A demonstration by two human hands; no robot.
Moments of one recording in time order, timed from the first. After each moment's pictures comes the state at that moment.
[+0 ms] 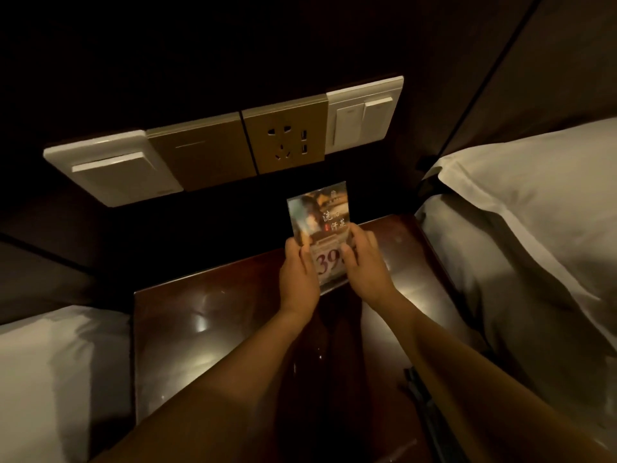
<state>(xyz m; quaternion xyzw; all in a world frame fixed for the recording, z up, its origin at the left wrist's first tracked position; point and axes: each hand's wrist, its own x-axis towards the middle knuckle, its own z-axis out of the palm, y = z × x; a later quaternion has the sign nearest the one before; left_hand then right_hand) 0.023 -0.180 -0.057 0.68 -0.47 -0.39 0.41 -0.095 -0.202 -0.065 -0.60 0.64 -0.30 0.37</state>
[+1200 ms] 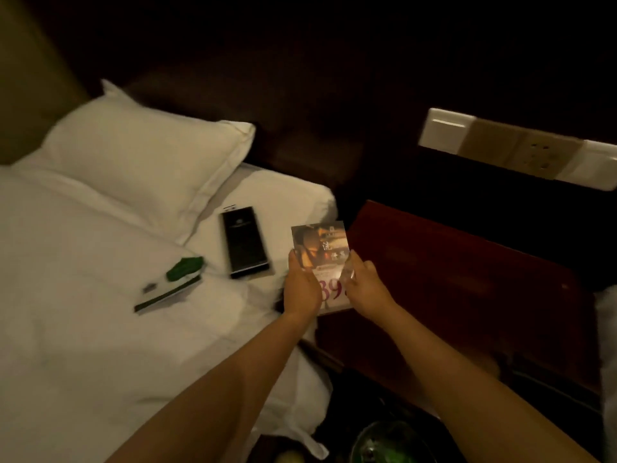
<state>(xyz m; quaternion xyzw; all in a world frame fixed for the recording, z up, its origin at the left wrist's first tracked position) 0.124 0.188 0.065 0.81 -0.14 -0.20 0.53 0.052 0.100 0.061 -0.80 0.35 -0.05 0.49</state>
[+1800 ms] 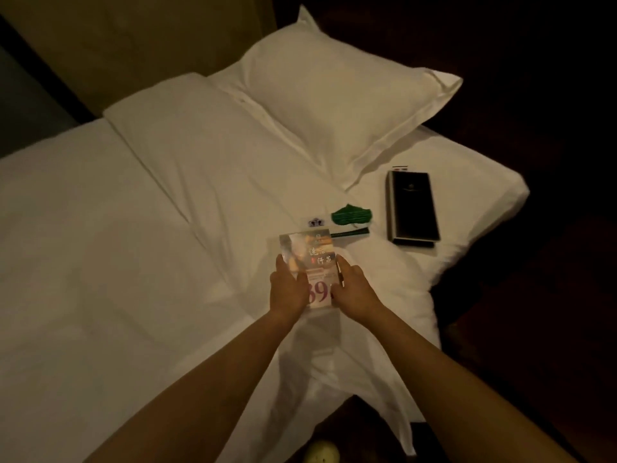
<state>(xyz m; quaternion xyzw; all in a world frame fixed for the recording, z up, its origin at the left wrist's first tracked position) 0.253 0.480 0.006 0.87 0.10 -0.11 0.47 0.216 0.366 0.005 -0.83 0.15 0.12 0.52</state>
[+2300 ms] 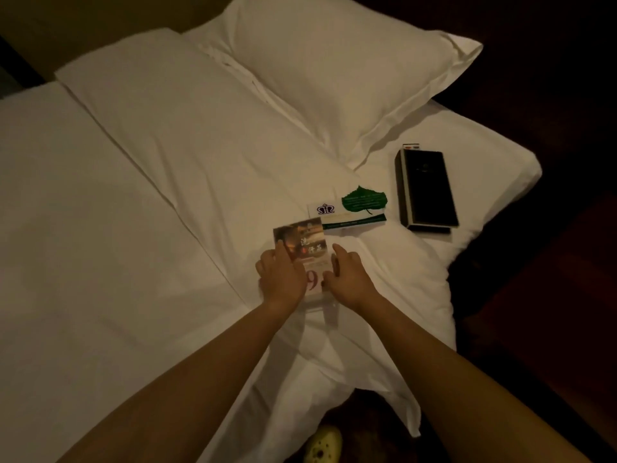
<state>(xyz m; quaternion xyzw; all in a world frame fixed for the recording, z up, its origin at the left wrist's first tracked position) 0.300 0.511 -0.029 0.95 0.05 -0.13 0.29 0.260 0.402 -0.024 -0.86 0.20 0.14 0.46</state>
